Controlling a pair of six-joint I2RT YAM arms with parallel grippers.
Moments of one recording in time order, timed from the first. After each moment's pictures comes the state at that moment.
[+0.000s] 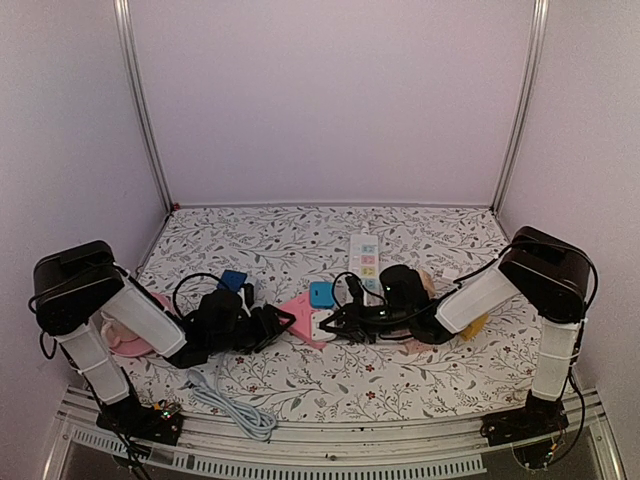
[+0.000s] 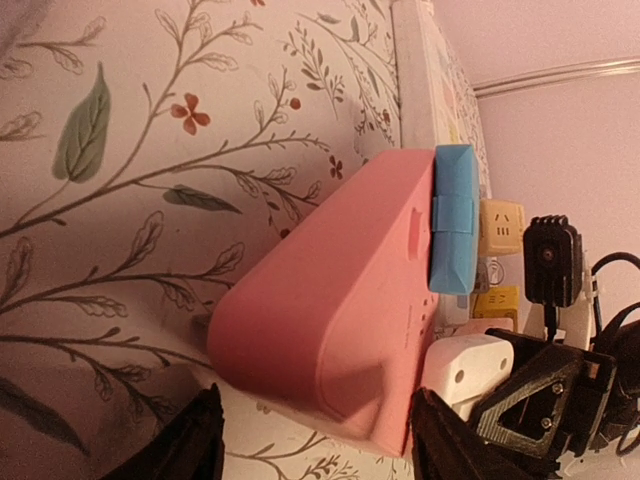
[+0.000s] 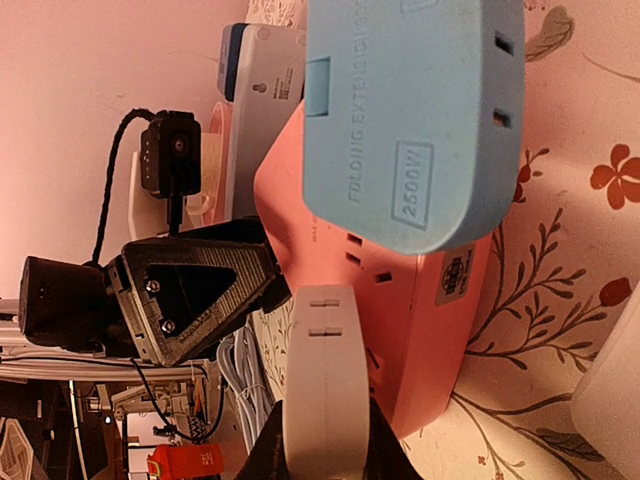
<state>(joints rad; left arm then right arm) -0.85 1.69 0.39 0.79 -0.03 -1.17 0.88 1.95 0.80 0.71 -0.51 1.09</state>
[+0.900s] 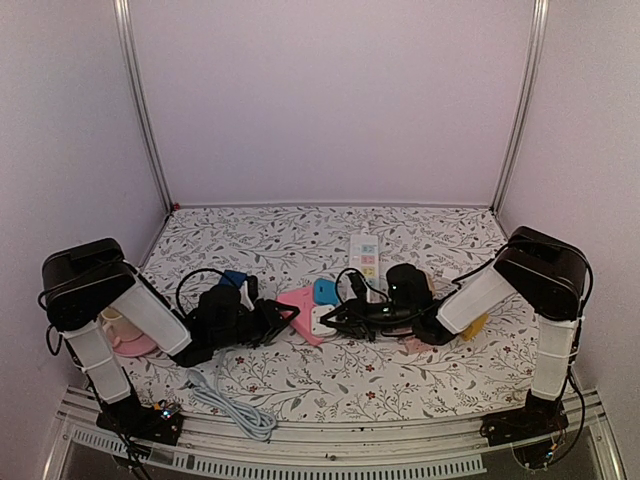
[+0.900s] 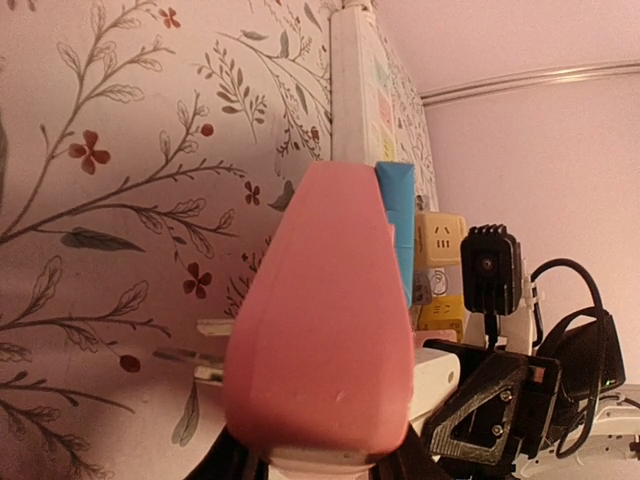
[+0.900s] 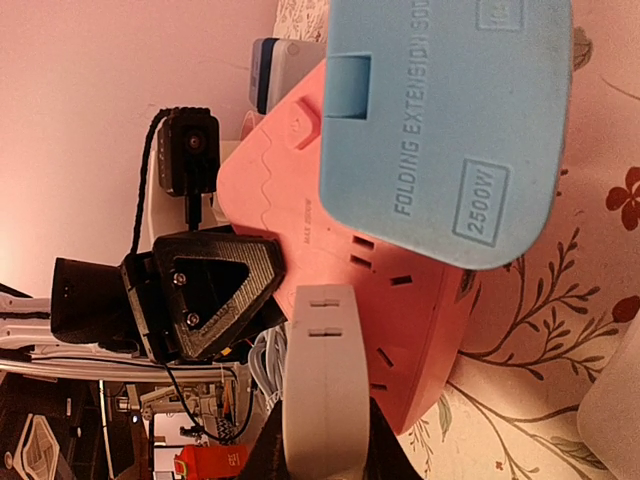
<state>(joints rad) -0.85 1.76 0.42 0.97 0.03 -1.22 0.86 1.98 0.78 0.83 -0.56 1.16</state>
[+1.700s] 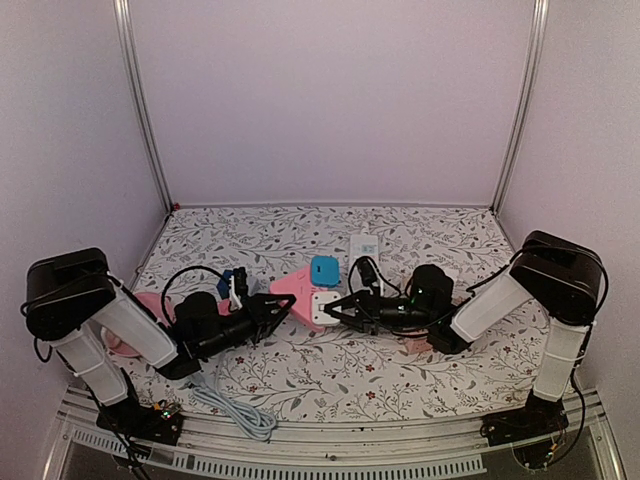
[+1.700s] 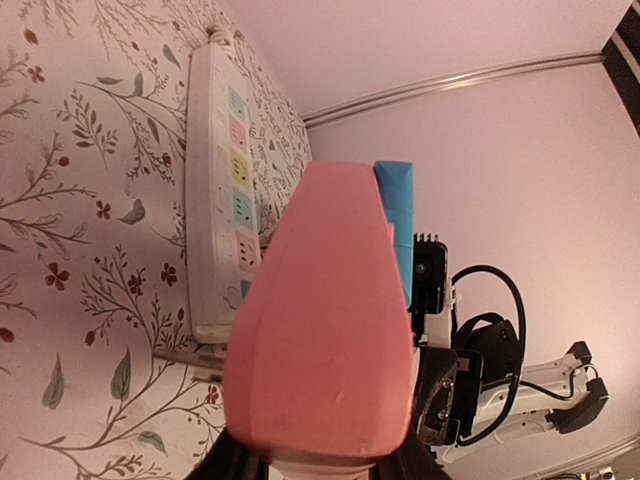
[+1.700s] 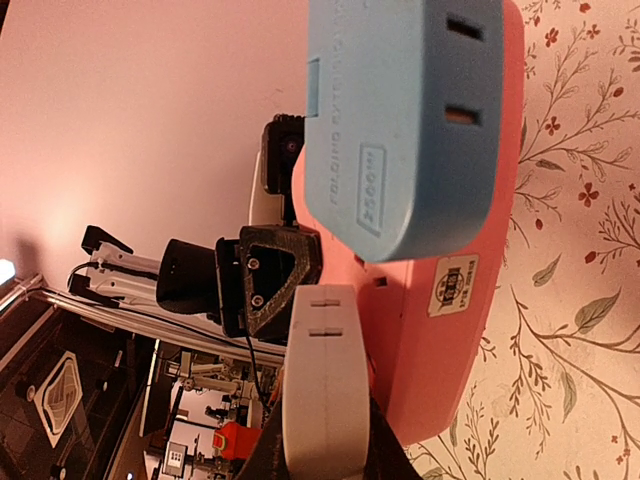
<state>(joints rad) -0.91 1.66 0.30 1.27 -0.04 -1.25 0.87 1.89 0.65 1.18 -0.61 1.23</state>
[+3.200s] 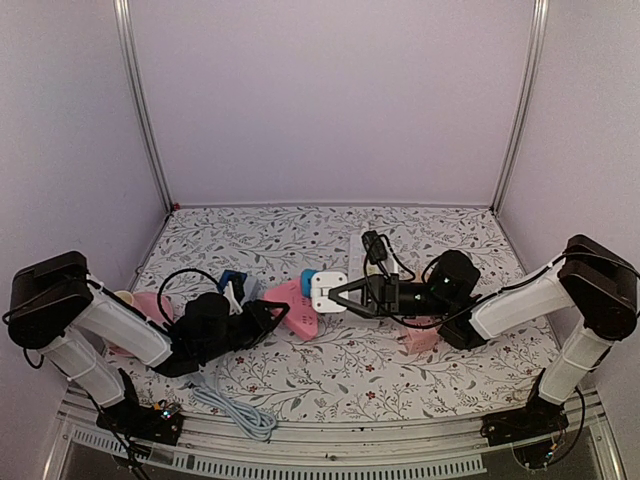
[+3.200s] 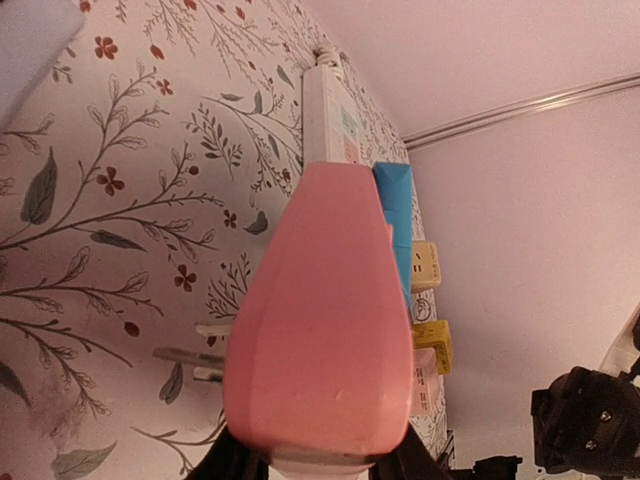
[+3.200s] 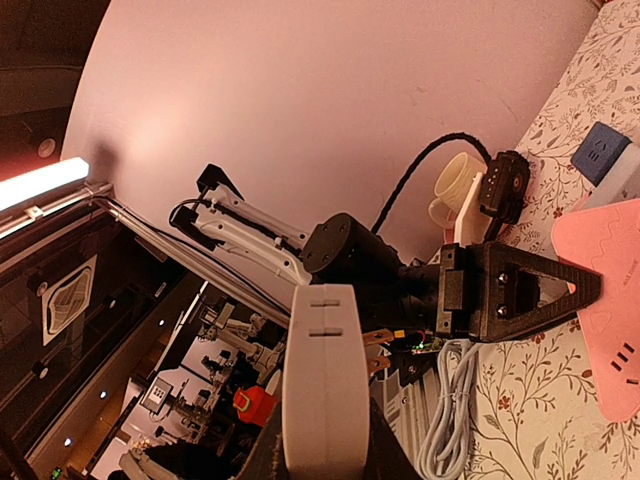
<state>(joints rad) -0.95 1.55 0.33 0.91 -0.22 -1.21 0.90 1.67 0.63 1.24 -0.68 1.13</state>
